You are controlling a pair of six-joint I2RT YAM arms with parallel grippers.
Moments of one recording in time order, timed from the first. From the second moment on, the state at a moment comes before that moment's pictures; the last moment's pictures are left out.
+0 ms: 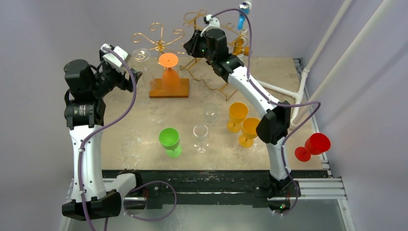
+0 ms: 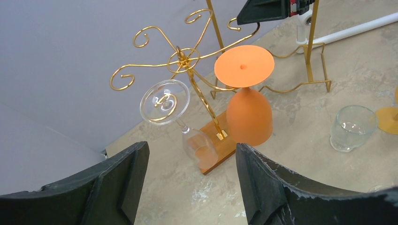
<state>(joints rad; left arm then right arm) 0.13 1.06 1.44 -0.52 0.59 0.41 0.62 2.12 2.23 -0.24 0.05 0.49</state>
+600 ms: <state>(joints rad) 0.13 1.09 1.42 -0.50 0.59 0.40 0.61 2.07 2.11 -0.14 0.04 0.73</state>
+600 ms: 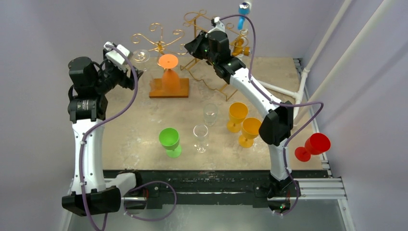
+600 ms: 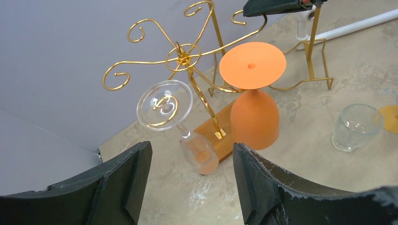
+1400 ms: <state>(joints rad) -0.07 1.30 1.42 -0.26 0.36 0.54 0.61 2.07 2.11 -0.16 0.05 0.80</state>
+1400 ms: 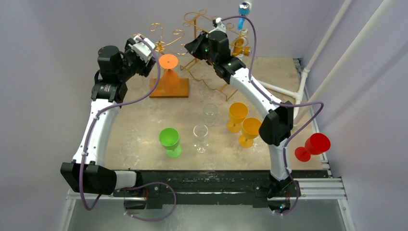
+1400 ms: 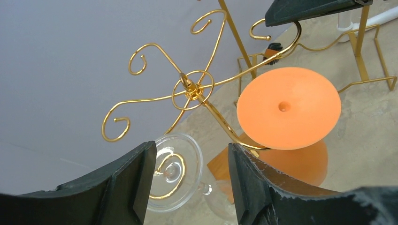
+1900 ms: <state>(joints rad) -0.07 1.30 1.55 -0.36 0.26 0.61 0.61 2.07 2.11 -0.16 0.05 0.80</state>
